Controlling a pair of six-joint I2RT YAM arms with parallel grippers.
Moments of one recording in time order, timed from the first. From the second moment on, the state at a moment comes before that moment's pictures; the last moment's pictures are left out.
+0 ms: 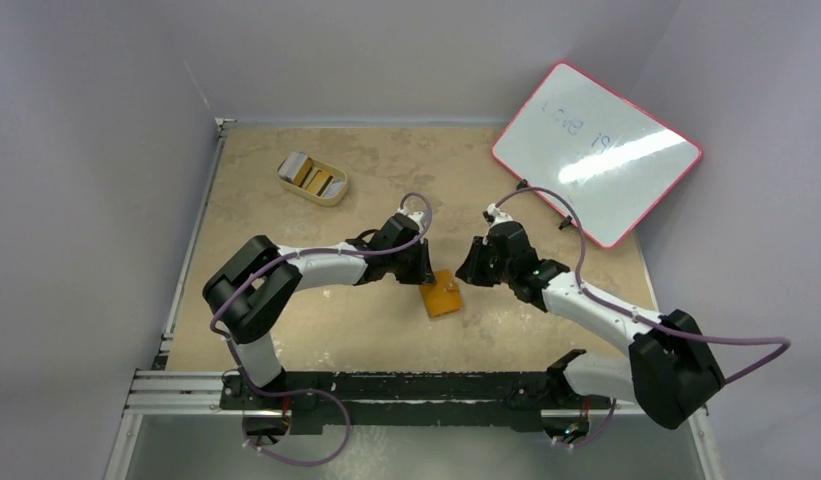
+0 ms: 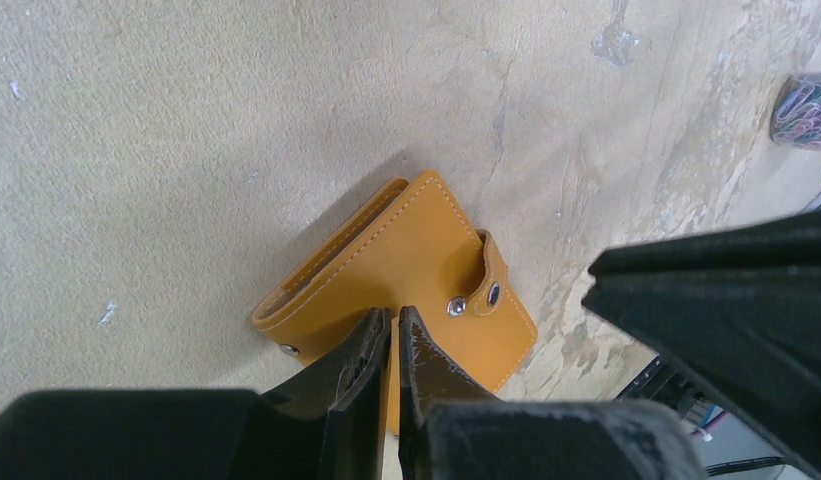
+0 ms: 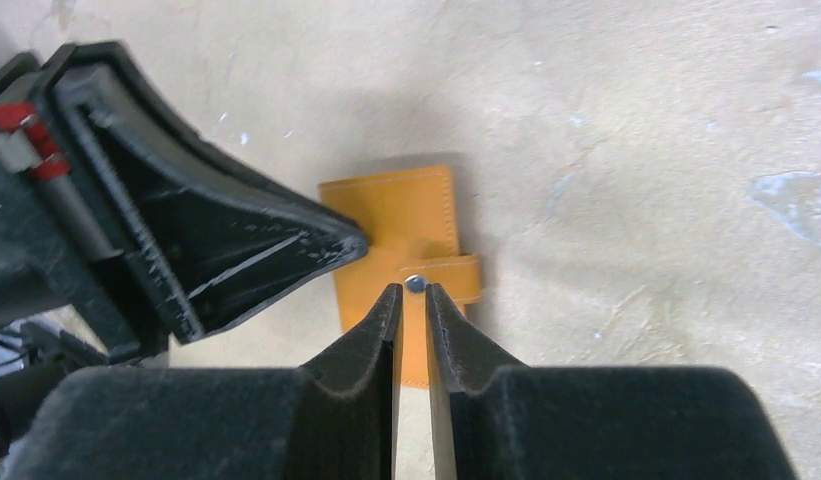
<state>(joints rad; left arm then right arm) -0.79 1.77 0.94 0.01 0.19 -0.71 0.59 1.20 0.60 -0.14 -0.07 0.65</state>
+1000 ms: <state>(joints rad) -0.79 1.77 0.94 0.01 0.19 -0.70 0.56 1.40 0.59 -0.01 -0.16 0.64</state>
